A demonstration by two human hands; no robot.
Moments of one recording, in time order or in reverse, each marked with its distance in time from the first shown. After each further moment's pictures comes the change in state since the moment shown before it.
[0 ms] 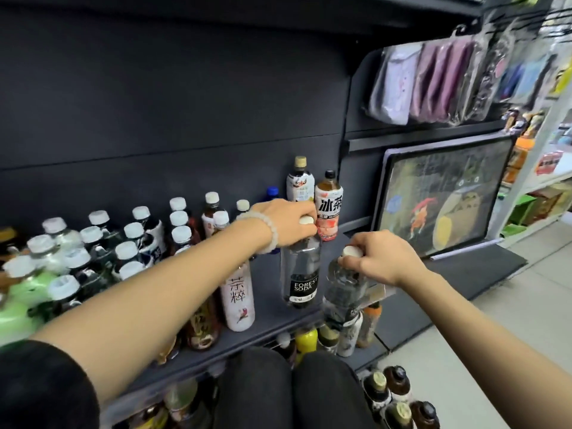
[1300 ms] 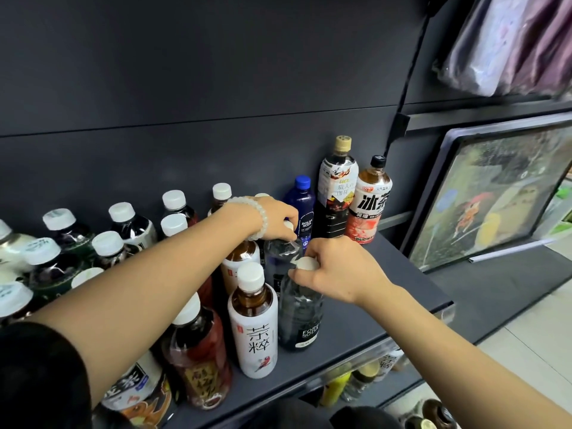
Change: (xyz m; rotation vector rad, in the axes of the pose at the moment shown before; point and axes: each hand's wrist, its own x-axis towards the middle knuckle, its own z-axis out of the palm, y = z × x) left_hand 0.096 -0.128 0.032 0.114 -0.290 -0.139; right_hand 0.115 -0.080 0.086 0.195 -0.140 -0.070
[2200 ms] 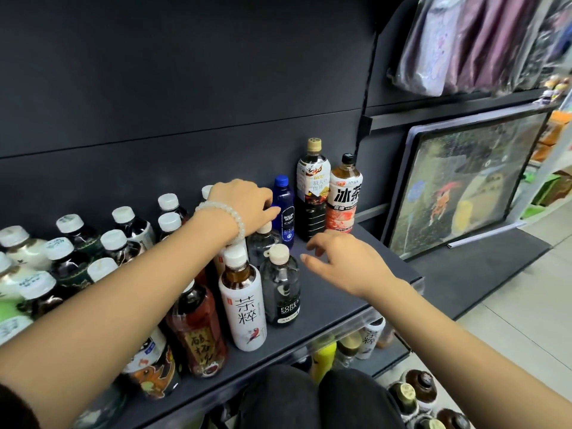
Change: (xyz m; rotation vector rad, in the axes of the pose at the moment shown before) left_hand -0.052 0.022 -0.007 0.253 0.361 -0.069; right_hand -0.059 0.015 -0.023 -0.076 0.091 -0.032
